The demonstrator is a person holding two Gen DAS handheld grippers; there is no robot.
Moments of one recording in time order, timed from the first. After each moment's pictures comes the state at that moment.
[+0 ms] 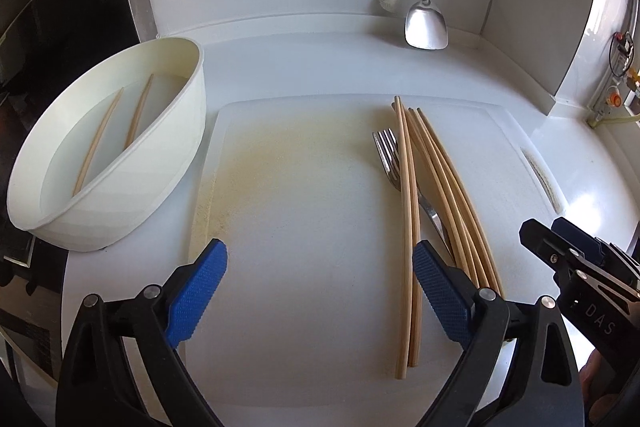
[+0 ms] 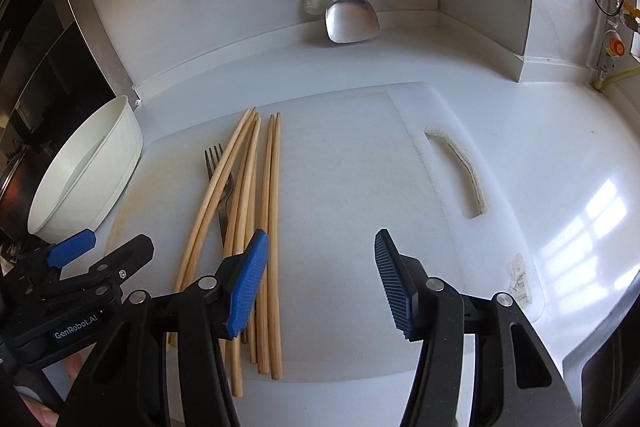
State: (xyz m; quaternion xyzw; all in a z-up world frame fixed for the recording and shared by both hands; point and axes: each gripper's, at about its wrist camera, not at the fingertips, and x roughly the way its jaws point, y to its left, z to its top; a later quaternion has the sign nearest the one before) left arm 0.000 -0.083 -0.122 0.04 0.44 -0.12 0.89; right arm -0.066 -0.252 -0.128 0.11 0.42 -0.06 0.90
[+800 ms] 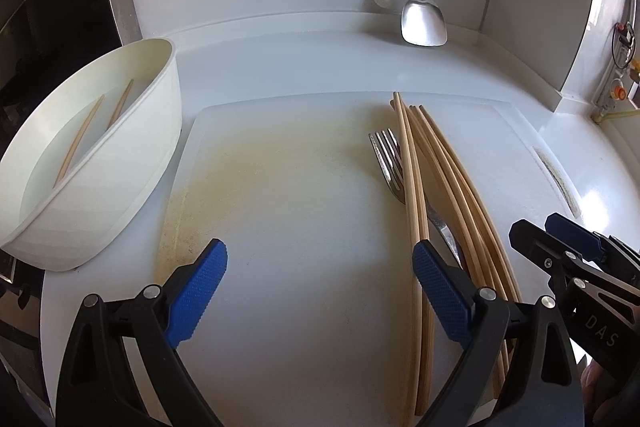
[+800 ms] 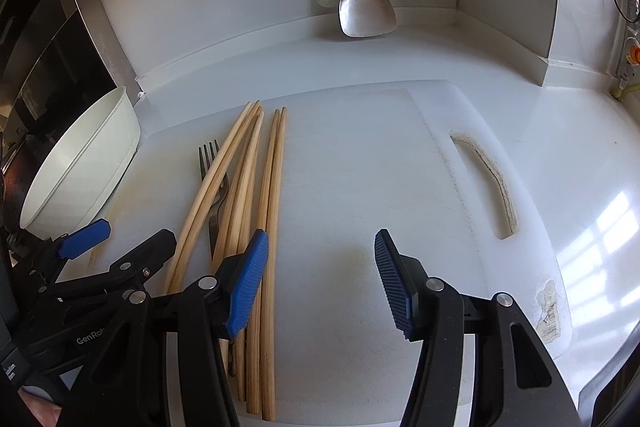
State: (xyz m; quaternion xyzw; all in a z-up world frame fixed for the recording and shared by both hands) left arm 0.016 -0.098 -0.144 0.06 0.43 -0.13 0.89; right arm -0.045 -0.252 -0.146 0.10 0.42 -0.04 0.90
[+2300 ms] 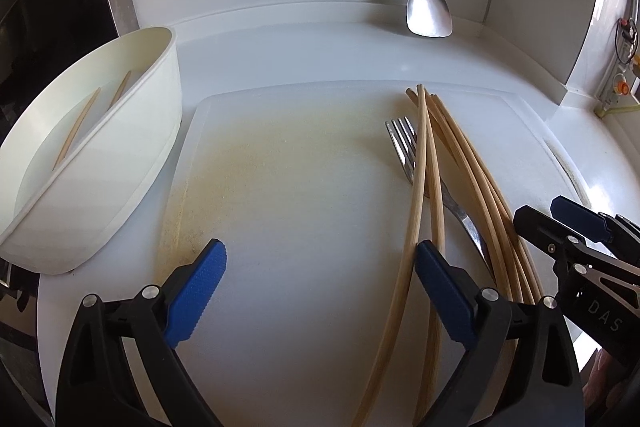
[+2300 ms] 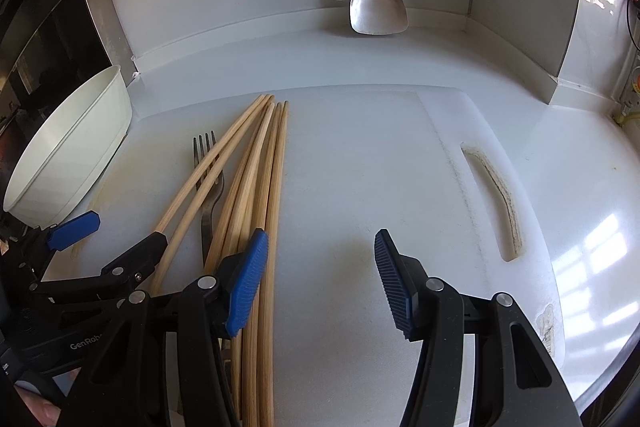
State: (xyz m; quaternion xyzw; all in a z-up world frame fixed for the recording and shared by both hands) left arm 0.022 -0.093 -0.154 0.06 0.44 -0.13 0.89; right arm -0.028 -0.245 -0.150 0.05 0.44 -0.04 0.90
